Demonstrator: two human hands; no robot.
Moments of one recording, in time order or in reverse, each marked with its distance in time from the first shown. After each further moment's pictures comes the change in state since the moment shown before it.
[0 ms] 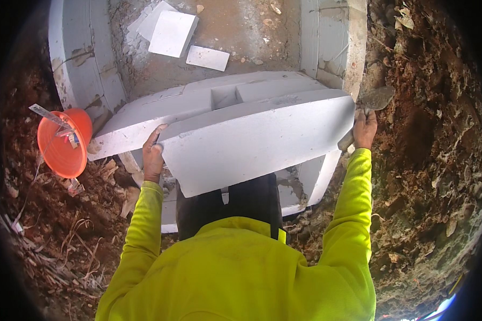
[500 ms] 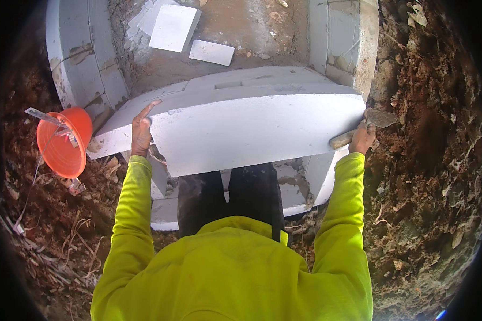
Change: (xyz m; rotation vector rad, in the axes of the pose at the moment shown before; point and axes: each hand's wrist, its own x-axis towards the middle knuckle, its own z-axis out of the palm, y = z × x) left_hand 0.073 -0.012 -0.023 0.086 -0.101 0.020; right_hand -0.028 0.068 0.028 0.184 0.256 0.346
